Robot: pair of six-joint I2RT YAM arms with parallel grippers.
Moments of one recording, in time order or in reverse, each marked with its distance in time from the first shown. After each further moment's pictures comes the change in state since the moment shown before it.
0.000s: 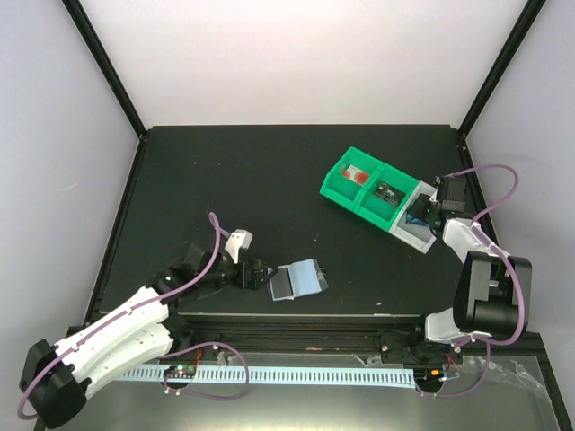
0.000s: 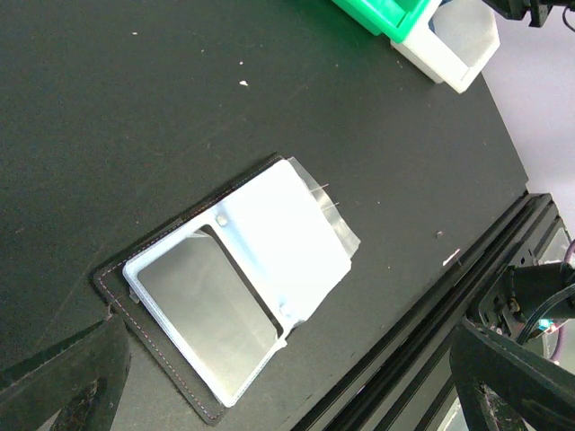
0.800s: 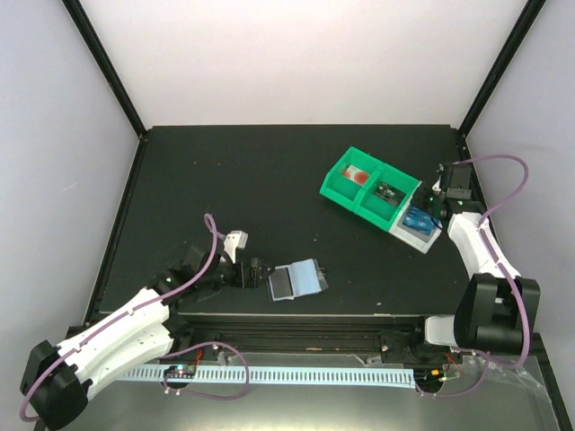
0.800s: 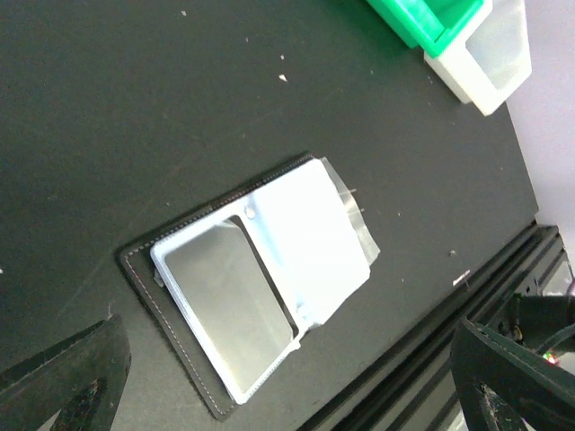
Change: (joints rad) left arm 0.020 -0.010 -0.031 0.003 -0.036 -0.097; right arm 0.032 -0.088 0.158 -0.258 -0.006 0.100
